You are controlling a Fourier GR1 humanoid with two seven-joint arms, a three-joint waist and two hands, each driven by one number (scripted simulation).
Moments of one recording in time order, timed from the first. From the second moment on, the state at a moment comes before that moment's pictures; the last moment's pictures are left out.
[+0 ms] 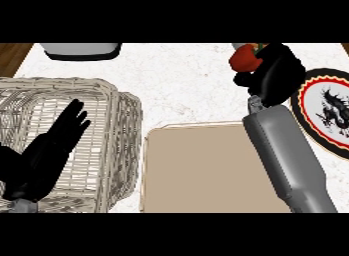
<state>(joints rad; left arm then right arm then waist) -0.01 0.28 -0.14 -1.89 0.28 0.16 0.49 -0.73 -0.08 0.08 -1.17 1.46 -0.49 1.10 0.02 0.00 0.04</state>
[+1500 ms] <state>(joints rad) 0.19 0.32 -0.22 -1.94 0.29 0.20 0.38 -0.53 -0.33 -0.43 -0.94 1.26 -0.95 0.87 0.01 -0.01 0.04</state>
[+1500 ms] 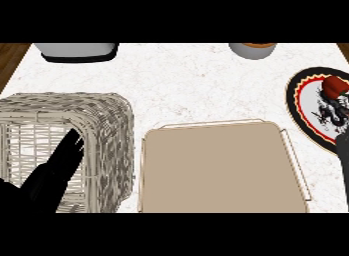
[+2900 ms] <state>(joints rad) 0.26 0.35 -0.24 -1.92 0.32 0.24 0.32 -0.42 -0.30 -0.66 -1.00 0.27 -0.76 -0.04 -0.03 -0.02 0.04</state>
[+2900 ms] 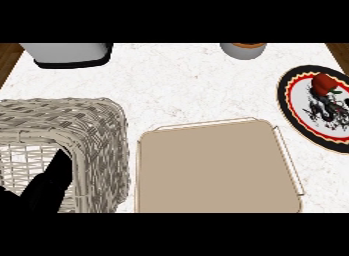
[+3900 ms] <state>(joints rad) 0.25 0.37 -0.25 -1.90 0.34 0.26 0.30 0.04 -0.06 -0.54 -1.36 0.21 -0.56 -0.16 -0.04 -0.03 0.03</state>
